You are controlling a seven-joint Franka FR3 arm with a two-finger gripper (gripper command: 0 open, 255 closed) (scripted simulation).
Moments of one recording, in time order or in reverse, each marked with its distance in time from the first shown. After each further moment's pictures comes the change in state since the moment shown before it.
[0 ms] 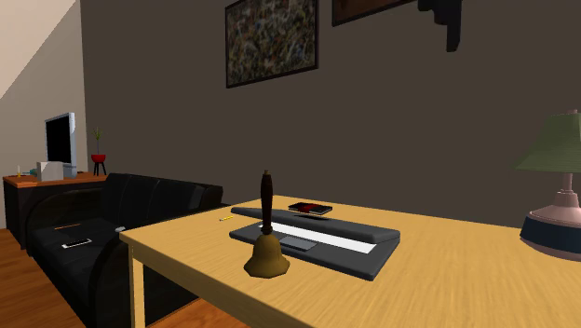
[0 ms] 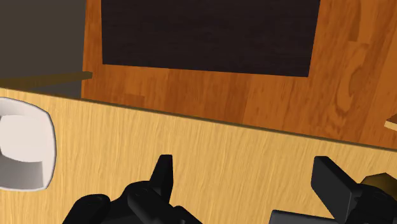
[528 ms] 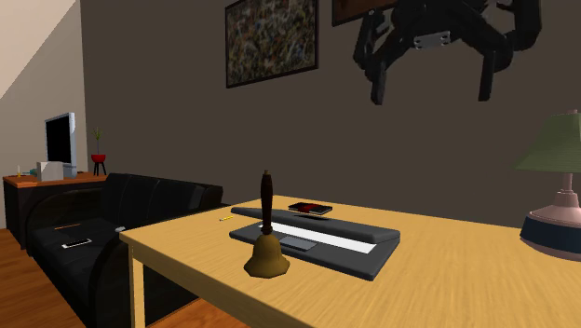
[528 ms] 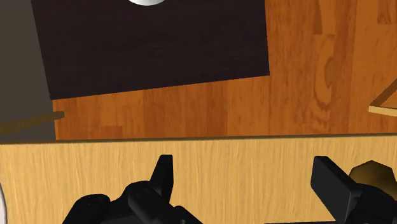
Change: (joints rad) arm -0.005 0.075 0.109 -0.050 0.154 0.065 0.241
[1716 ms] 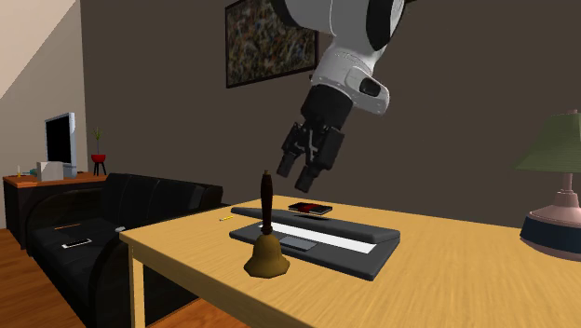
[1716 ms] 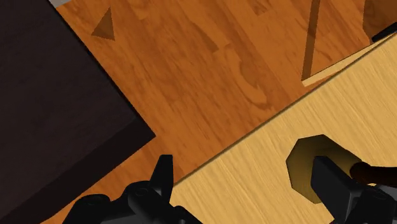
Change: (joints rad) arm 0.005 0.464 0.271 0.086 0.381 0.366 0.621
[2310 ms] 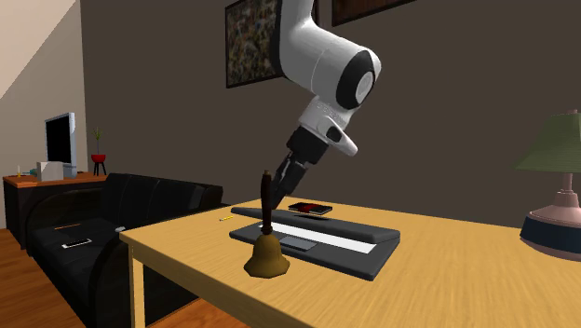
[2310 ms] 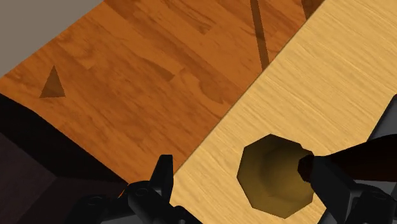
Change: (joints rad) arm 0.033 0.333 0.065 0.161 0.084 0.237 0.249
